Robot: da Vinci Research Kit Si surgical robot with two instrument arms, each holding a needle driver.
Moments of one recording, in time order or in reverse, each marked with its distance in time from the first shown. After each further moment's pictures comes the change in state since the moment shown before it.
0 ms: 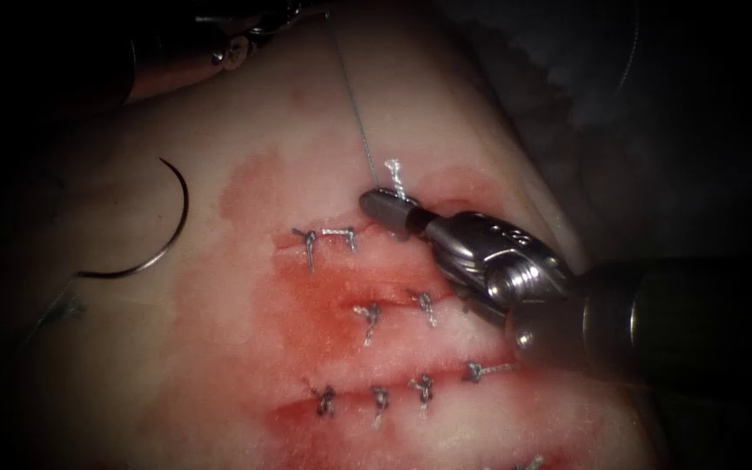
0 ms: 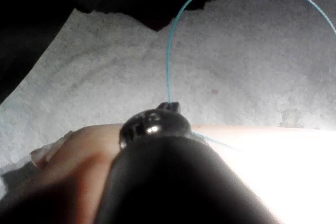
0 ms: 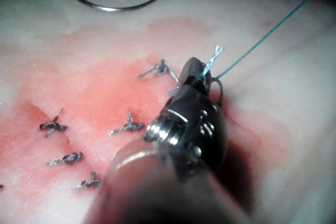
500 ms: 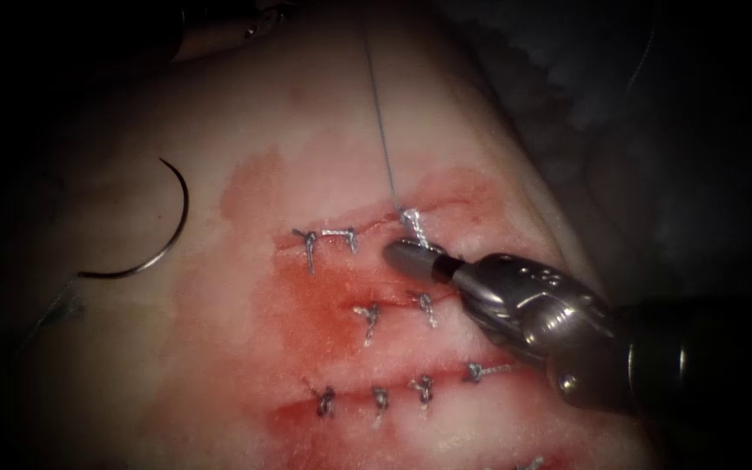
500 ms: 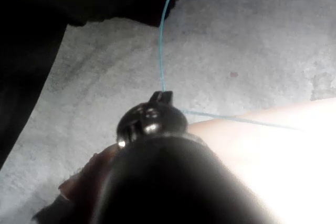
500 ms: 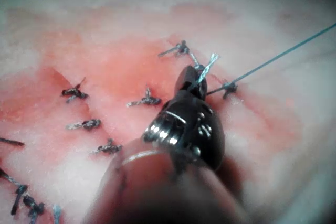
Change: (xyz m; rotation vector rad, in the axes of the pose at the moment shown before) right arm 0.002 0.001 -0.003 -0.046 0.090 -0.061; left arm 0.001 0.004 0.006 0.007 -0.026 0.255
